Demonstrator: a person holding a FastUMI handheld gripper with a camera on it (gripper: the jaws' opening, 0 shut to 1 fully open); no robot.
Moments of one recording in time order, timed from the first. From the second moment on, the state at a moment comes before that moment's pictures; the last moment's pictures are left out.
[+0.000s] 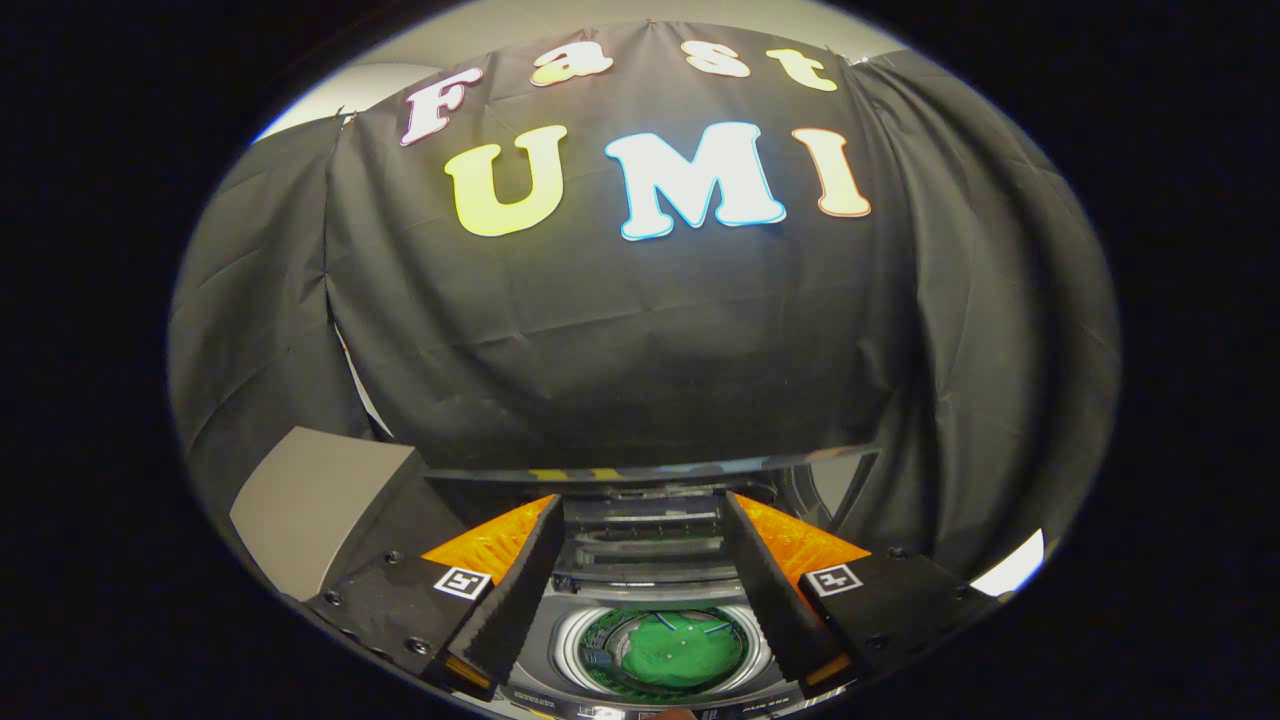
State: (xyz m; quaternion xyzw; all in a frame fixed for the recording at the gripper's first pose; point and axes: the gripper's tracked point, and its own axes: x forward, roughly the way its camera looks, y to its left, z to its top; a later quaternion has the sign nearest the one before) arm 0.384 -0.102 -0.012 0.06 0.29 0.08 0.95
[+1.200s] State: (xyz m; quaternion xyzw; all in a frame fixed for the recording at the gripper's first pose) arm 0.475 -0.064 -0.057 0.04 0.33 0.06 0.94
